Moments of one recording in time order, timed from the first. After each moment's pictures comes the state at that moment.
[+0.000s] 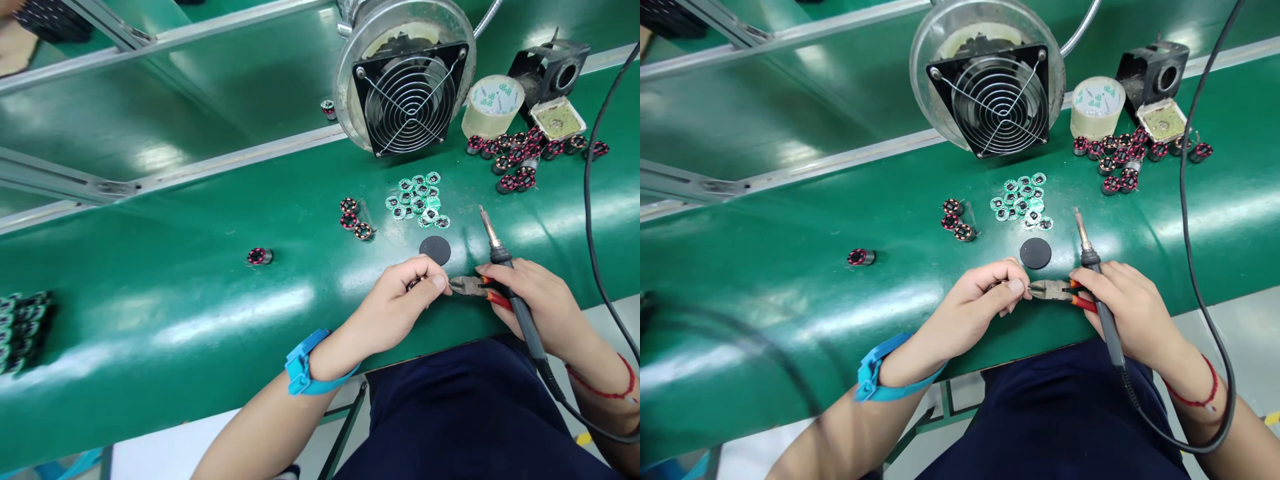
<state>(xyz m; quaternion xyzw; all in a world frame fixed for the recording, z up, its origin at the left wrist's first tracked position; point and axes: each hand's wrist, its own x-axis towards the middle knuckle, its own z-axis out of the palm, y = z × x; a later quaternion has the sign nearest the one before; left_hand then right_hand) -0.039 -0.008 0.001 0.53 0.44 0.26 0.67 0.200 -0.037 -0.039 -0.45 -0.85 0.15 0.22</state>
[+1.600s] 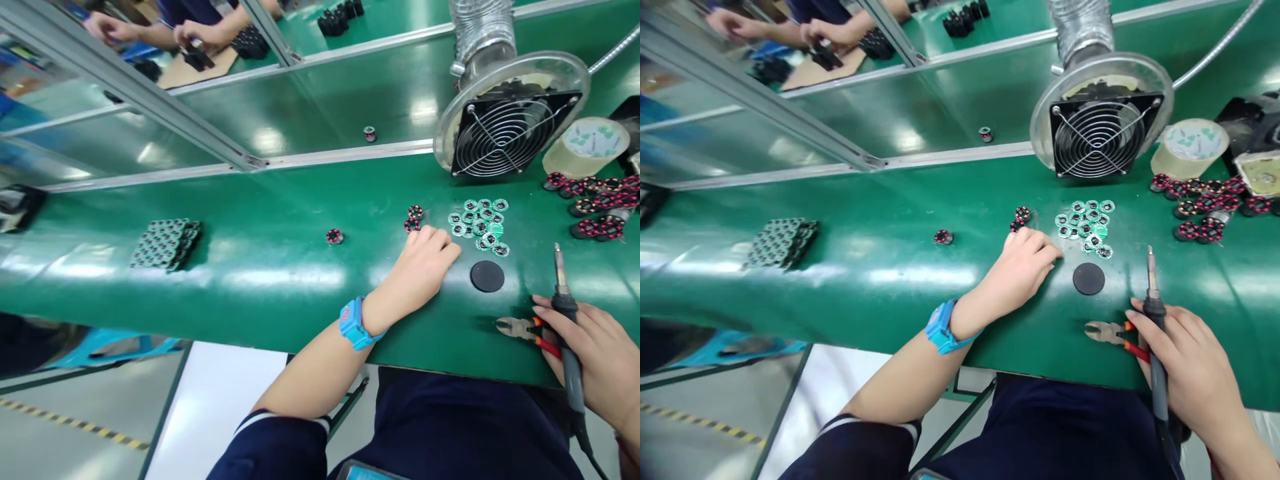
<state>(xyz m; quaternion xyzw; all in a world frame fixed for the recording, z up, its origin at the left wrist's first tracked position) -0.068 0.019 -0.033 0.85 0.52 0.07 0.08 0.238 -0.032 -0.075 -0.37 -0.91 0.07 0.17</state>
